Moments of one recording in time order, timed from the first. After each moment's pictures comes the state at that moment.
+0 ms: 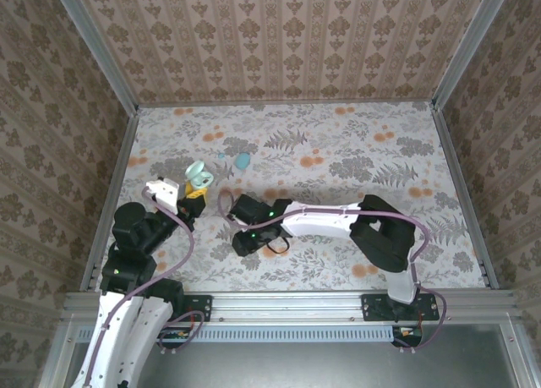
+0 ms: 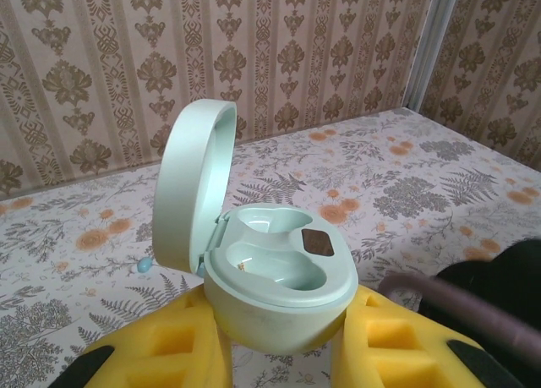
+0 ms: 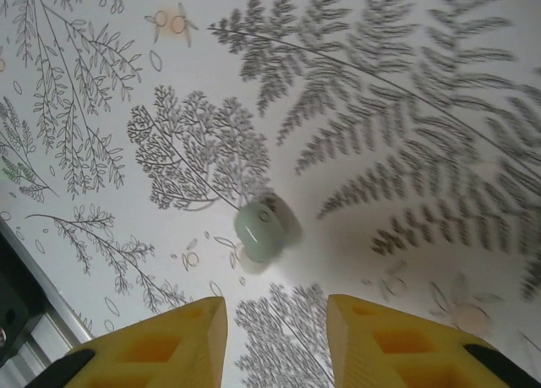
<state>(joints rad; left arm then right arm) -0.25 0.39 0.59 -0.37 0.37 -0.01 1.06 1.96 1.34 -0.48 -0.17 0.46</state>
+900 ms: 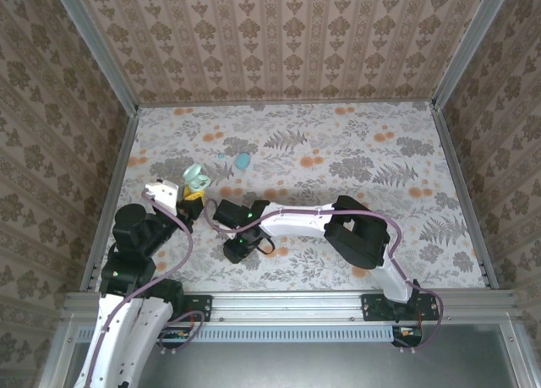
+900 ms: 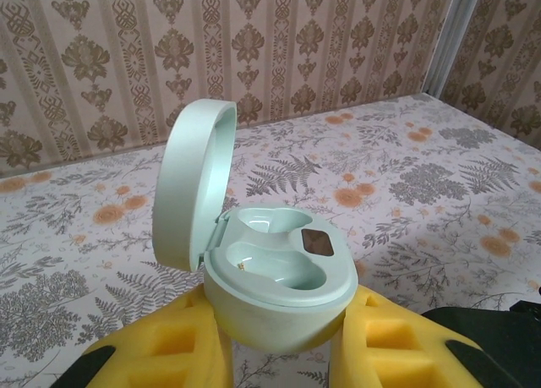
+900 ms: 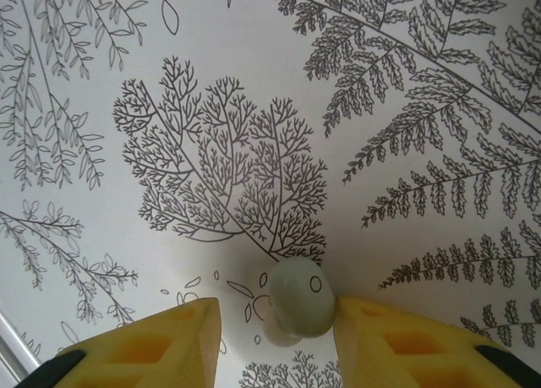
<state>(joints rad) -0.25 0.38 0.59 -0.43 0.33 -0.01 1.10 2.13 1.55 -0.65 -0.16 0.30</state>
